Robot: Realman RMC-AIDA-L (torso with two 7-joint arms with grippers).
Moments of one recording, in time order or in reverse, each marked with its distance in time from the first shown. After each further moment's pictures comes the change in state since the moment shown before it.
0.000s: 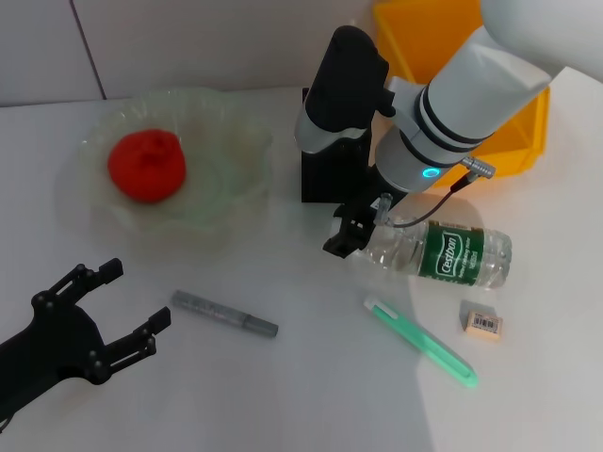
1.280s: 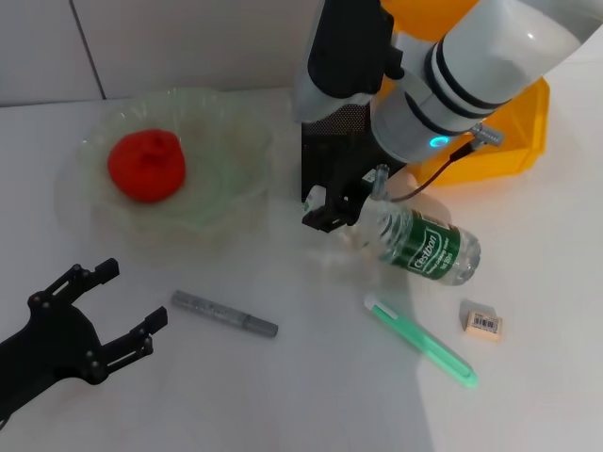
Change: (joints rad) left arm 0.004 0.000 -0.006 0.000 -0.001 -0.001 0.007; right arm -0.097 -0.007 -0.001 -0.346 0.026 -0.165 -0.001
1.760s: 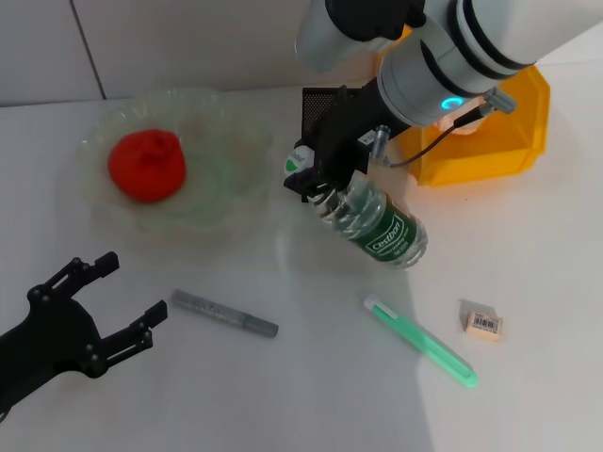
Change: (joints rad) left arm -0.010 0.002 -0.001 0.000 -0.002 0.000 0.002; right arm -0.042 -0.001 0.062 -0.199 0.037 -0.073 0.023
